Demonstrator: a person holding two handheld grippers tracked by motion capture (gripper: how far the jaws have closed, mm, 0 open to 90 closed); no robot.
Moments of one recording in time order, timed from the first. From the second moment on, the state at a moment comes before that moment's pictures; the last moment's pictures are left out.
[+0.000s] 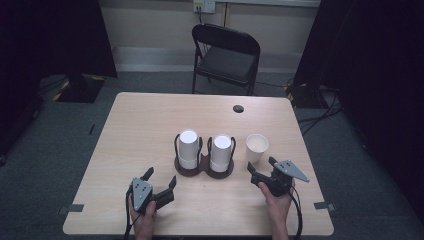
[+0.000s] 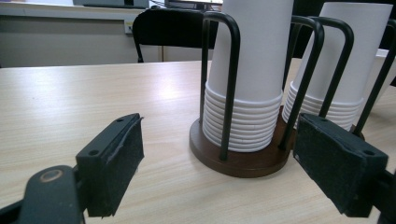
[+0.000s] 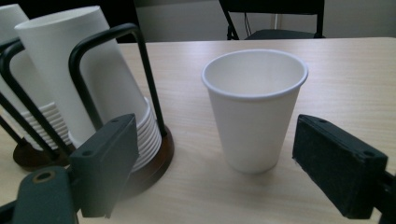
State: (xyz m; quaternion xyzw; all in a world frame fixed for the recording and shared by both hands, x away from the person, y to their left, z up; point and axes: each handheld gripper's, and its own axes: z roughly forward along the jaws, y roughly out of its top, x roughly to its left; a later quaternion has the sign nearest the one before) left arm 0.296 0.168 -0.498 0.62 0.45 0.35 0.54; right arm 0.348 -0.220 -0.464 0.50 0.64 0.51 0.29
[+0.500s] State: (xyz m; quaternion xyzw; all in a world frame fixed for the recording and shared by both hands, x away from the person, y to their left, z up) left arm 0.296 0.167 -0.498 0.61 0.46 0.35 0.54; right arm 0.320 -0.196 -0.479 0.48 0.64 0.51 0.31
